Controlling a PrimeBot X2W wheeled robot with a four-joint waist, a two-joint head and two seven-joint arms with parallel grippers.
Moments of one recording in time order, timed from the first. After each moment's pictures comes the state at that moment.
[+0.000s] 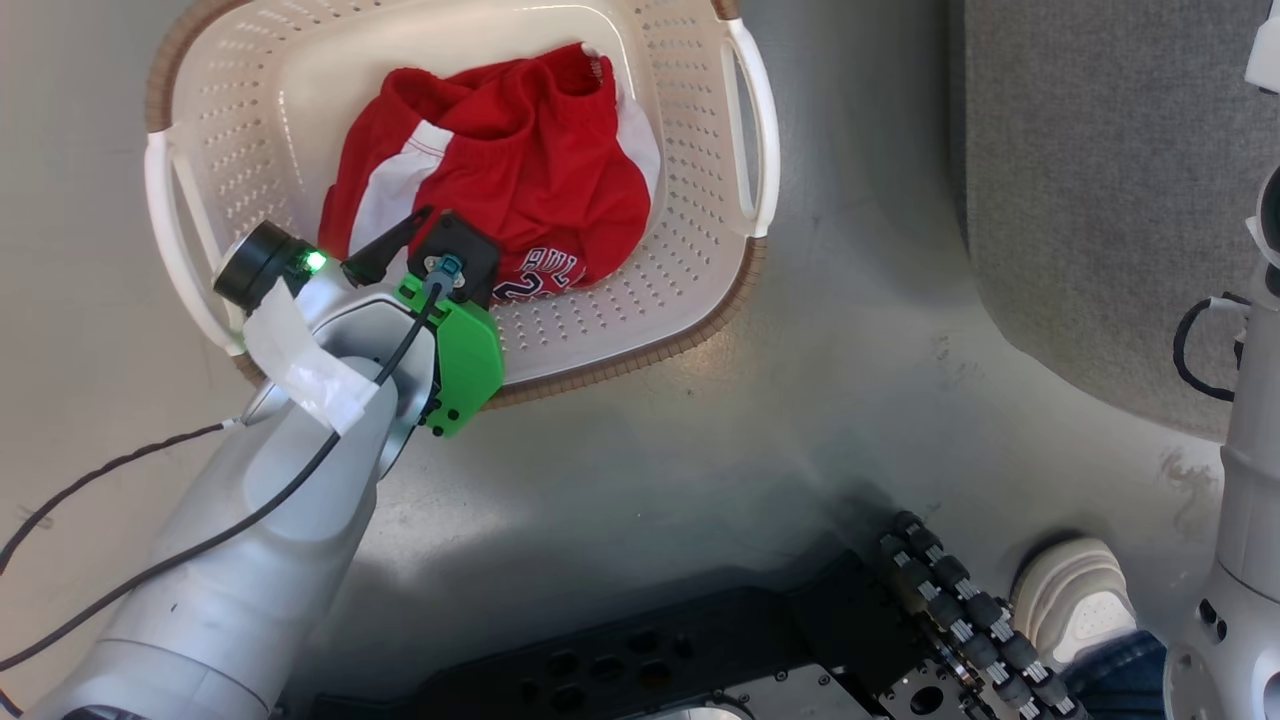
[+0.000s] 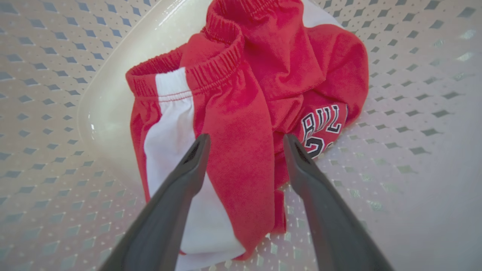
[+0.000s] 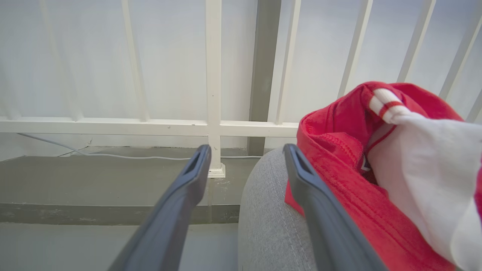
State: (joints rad) left arm -0.79 0.11 -0.68 0.70 -0.08 -0.09 0.07; right arm -0.69 -0.10 -0.05 -0.18 0.14 0.00 -0.26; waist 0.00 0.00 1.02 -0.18
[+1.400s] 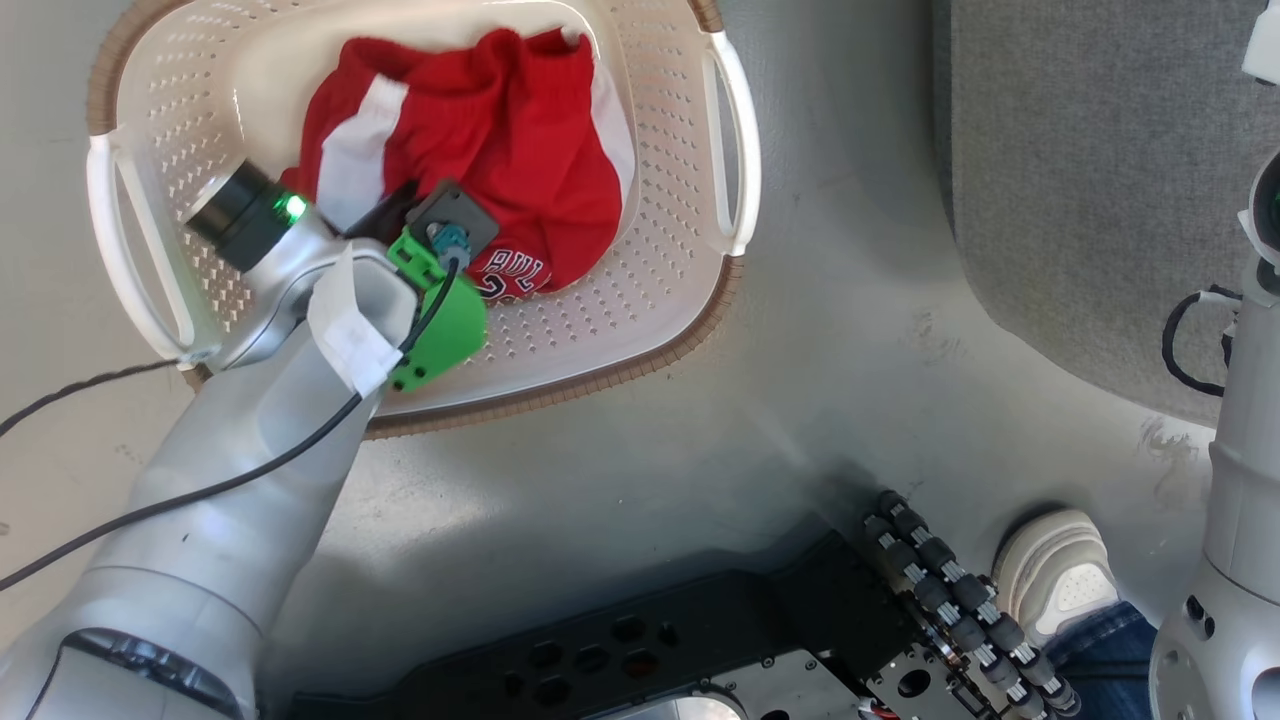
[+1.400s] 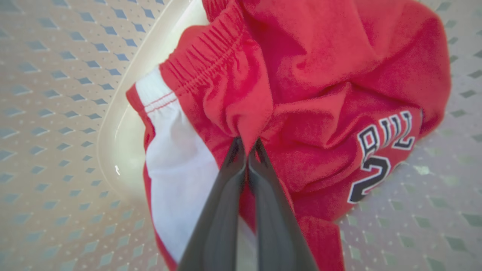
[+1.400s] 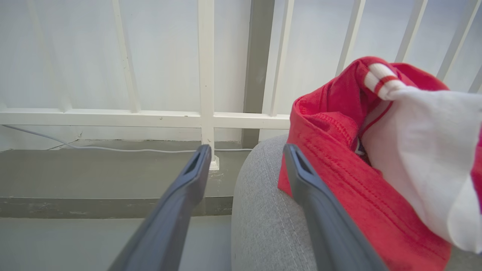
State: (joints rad) left arm -0.95 0.09 -0.77 0.95 0.06 -0.03 -0.01; right arm -0.71 -0.07 -0.05 -0.19 0.14 -0.01 -0.26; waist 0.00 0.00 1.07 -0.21
